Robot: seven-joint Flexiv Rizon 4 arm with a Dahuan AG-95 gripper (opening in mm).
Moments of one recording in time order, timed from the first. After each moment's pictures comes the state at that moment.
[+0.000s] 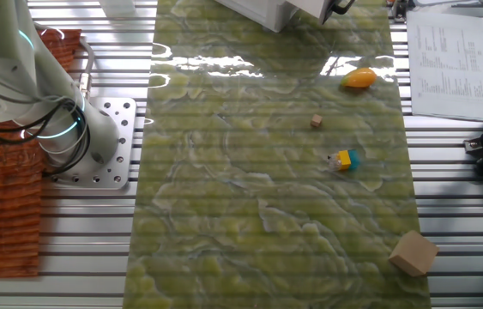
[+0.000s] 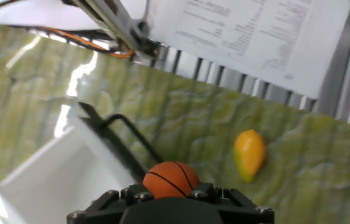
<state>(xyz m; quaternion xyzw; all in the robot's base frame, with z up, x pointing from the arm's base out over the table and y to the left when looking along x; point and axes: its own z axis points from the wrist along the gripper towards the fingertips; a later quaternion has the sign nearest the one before) 0.585 0.262 0.225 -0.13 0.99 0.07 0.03</state>
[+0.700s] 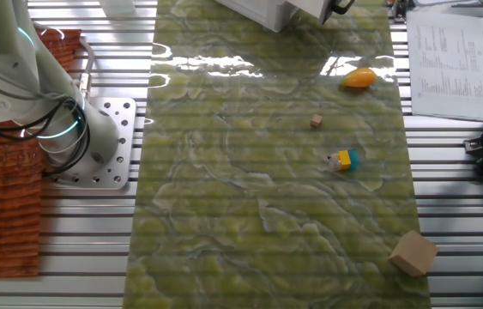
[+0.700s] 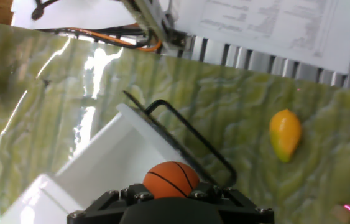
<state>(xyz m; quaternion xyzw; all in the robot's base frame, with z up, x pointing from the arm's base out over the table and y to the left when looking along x) 0.556 0.307 0.229 -0.09 0.99 0.09 0.03</state>
